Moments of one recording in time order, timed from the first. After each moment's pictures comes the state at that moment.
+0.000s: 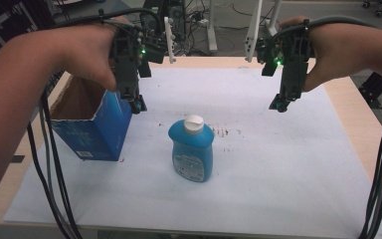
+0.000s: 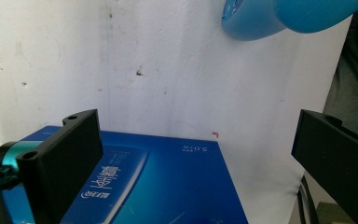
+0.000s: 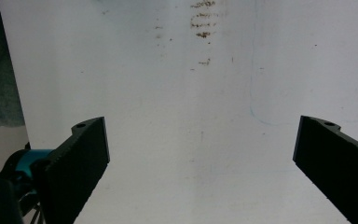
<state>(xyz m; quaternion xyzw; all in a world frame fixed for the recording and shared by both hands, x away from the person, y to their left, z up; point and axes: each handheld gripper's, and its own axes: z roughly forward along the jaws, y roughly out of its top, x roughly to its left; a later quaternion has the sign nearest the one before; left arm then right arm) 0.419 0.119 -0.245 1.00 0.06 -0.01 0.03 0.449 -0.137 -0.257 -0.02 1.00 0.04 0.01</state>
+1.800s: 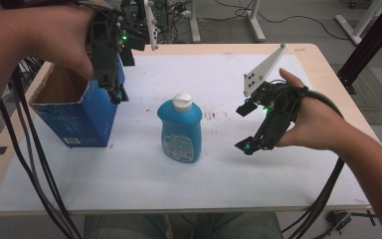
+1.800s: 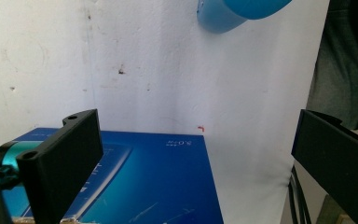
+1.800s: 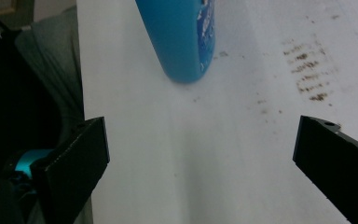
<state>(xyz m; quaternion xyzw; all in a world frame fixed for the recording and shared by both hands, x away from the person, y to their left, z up) 0.391 0.121 -0.241 1.00 0.04 -0.01 0.03 0.351 -0.168 -0.345 0.09 0.95 0.29 -0.04</state>
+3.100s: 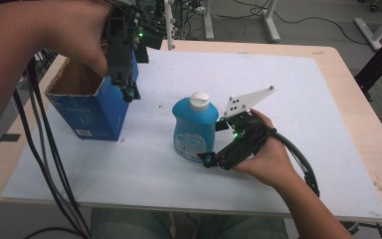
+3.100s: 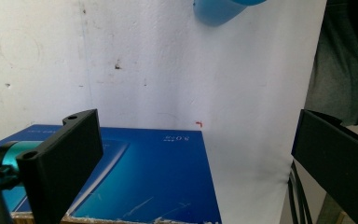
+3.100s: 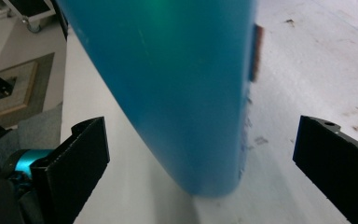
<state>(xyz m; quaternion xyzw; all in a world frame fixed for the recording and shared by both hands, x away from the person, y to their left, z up) 0.387 0.128 -0.242 1.00 0.03 -0.01 0.03 0.336 -0.108 -0.420 0.16 0.88 0.45 -0.04</state>
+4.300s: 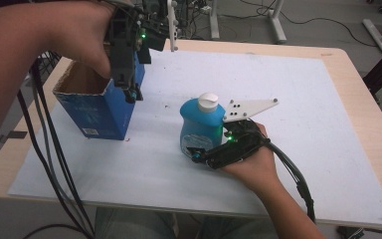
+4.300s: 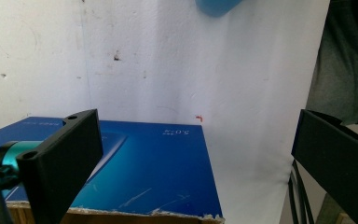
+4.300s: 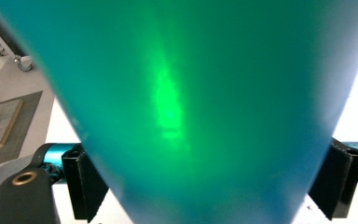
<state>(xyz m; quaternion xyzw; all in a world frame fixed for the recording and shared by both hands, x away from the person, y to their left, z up) 0.386 0.139 -0.246 1.00 0.04 -0.01 0.03 0.329 -0.087 -0.433 0.16 0.83 0.53 0.01</state>
